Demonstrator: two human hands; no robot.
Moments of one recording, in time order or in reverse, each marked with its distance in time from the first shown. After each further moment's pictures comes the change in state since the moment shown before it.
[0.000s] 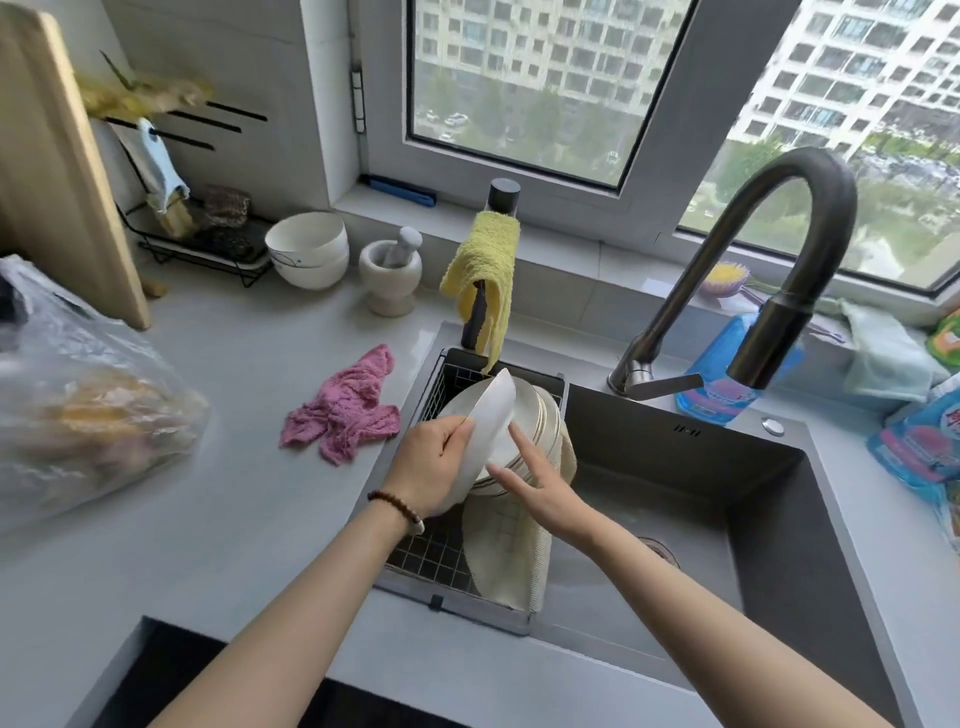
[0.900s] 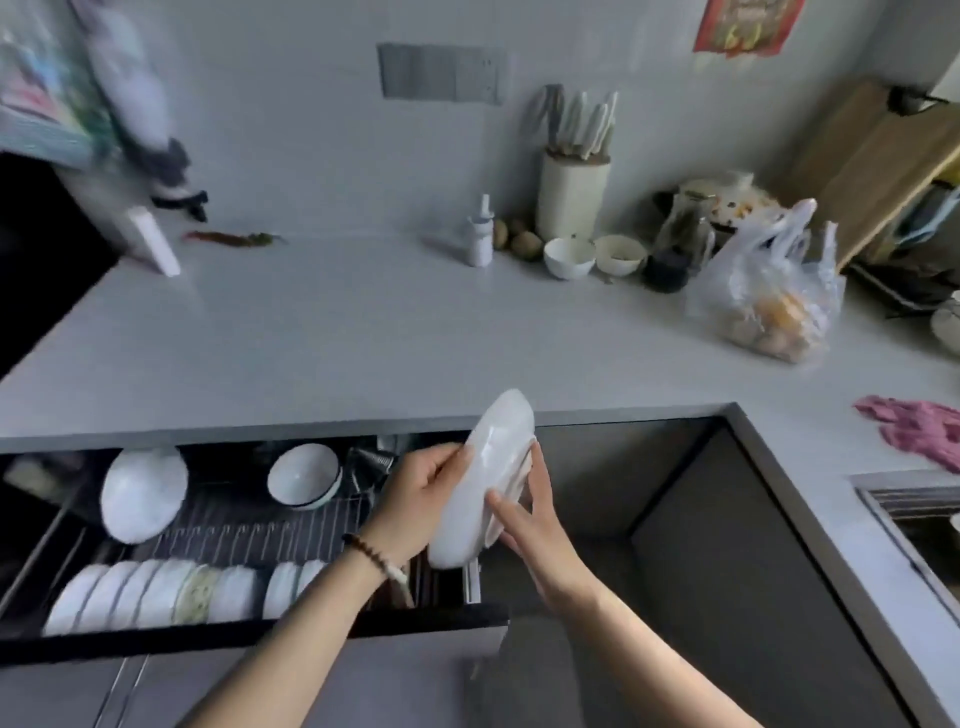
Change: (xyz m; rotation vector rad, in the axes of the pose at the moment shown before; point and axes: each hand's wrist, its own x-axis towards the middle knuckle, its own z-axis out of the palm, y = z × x) left_hand -0.656 0.096 -0.080 -0.230 1.128 -0.578; right_hand -0.407 -0.058 0.377 0.370 -1.094 -0.296
